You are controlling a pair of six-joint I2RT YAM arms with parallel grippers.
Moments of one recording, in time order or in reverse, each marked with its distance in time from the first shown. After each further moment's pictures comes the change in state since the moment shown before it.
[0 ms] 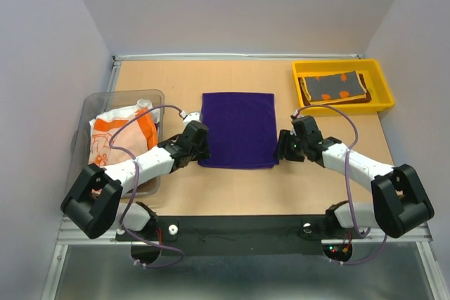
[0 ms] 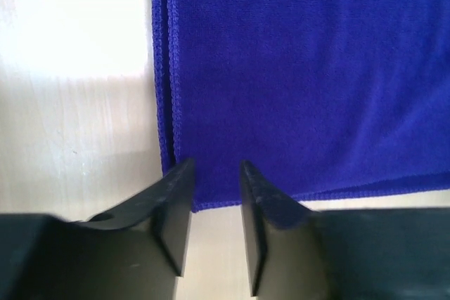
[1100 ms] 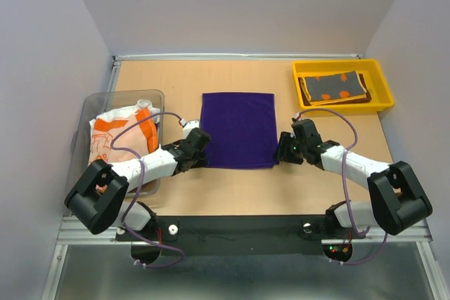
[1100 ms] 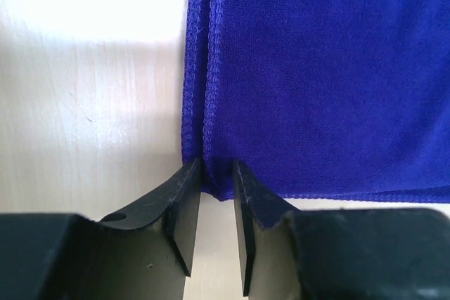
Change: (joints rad) left arm -0.029 0.052 -0.046 -0.031 -0.050 -0.056; right arm 0.005 0.010 -0.056 0.082 0.002 0.060
